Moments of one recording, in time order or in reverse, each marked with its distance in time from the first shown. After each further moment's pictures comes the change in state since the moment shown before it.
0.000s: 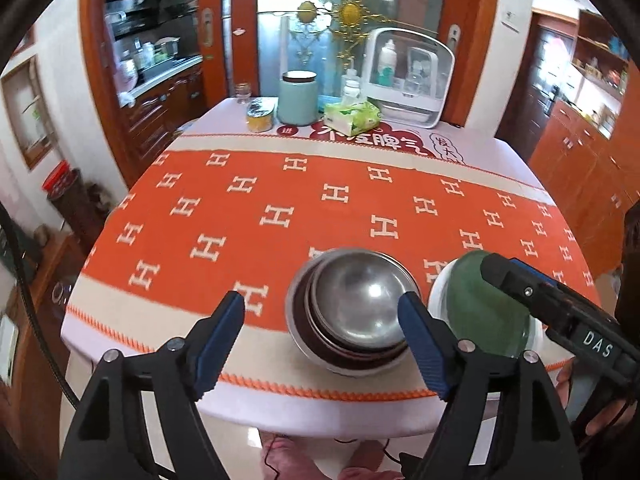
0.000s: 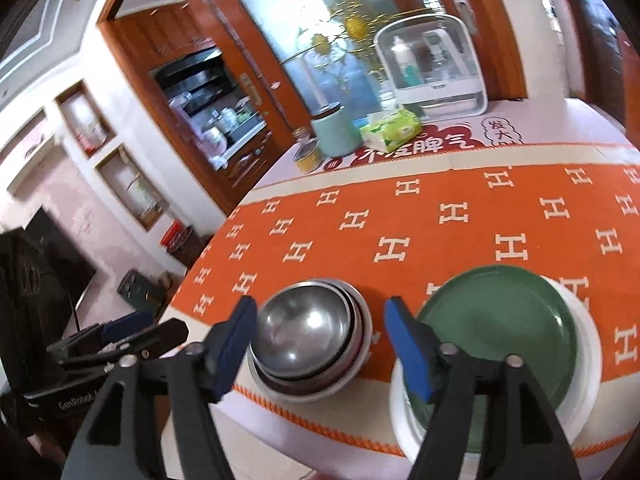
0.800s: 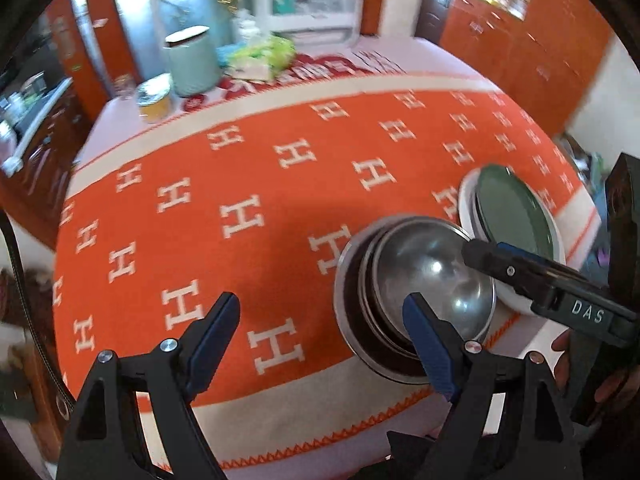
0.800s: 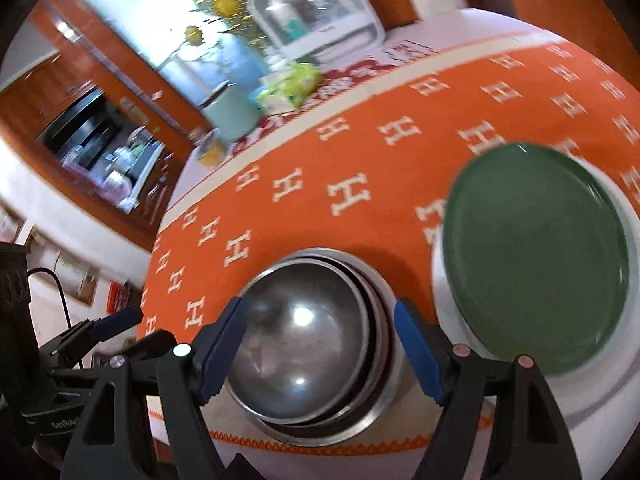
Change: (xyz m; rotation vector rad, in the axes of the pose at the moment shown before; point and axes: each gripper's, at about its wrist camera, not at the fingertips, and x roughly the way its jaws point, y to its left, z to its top) left arm 0.116 0.041 0.051 0.426 0.259 -0.254; right arm 0.075 0.009 -0.041 0.416 0.046 -0.287
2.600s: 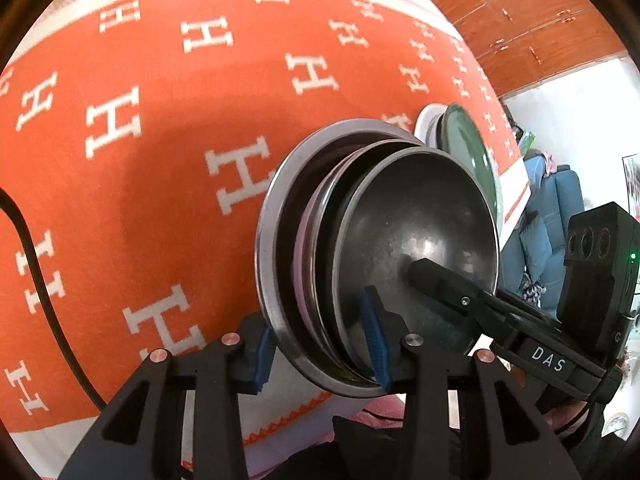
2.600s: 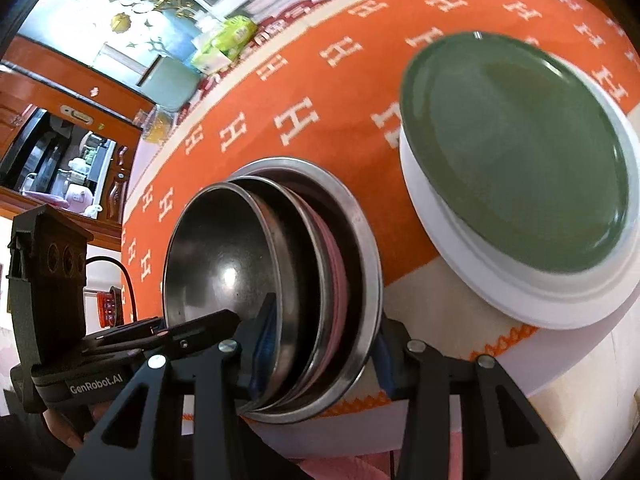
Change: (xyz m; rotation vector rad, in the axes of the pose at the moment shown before) left arm 0.081 0.025 -0.003 -0.113 0.326 -0.416; right arm 0.016 -0.001 -0.017 0.129 0.166 -0.063
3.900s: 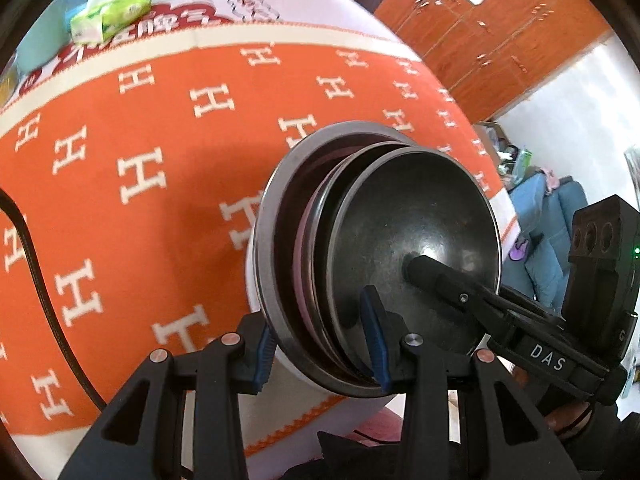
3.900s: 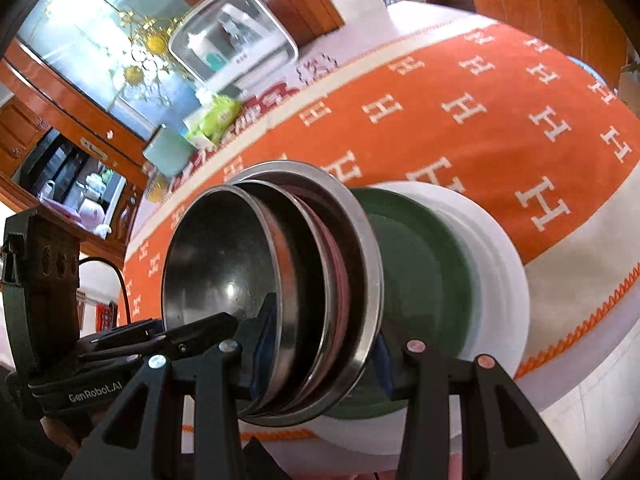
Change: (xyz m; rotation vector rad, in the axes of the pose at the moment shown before) left arm 0.054 -0.169 0.051 0.042 -0.146 0.063; right arm -0.071 -0.130 0.087 -0.092 -0.092 0.031
